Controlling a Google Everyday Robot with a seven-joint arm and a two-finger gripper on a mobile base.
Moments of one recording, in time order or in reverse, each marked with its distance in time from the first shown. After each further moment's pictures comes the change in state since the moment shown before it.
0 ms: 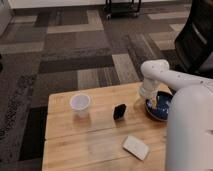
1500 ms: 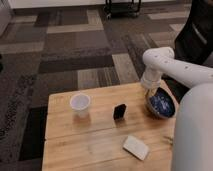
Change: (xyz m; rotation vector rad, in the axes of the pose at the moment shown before) arm -0.002 0.002 -0.091 0.018 -0.142 0.107
